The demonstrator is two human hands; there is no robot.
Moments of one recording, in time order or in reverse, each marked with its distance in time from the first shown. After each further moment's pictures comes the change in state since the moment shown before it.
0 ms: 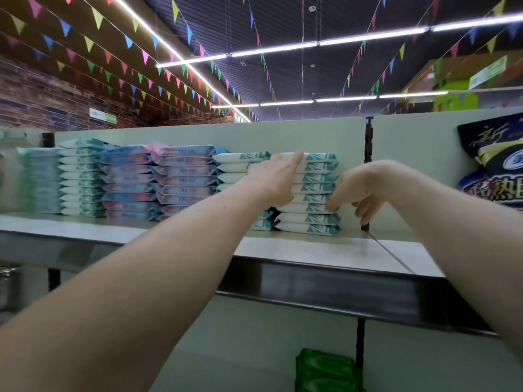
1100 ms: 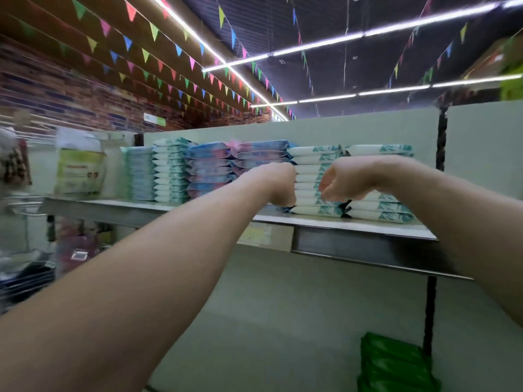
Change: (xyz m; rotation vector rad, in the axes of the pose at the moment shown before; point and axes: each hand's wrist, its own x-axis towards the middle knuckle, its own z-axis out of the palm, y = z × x) left_hand -0.111 -0.084 -0.052 -0.023 -0.247 -0.175; right_hand -0.081 -0.113 0.067 -0.369 0.147 -0.416
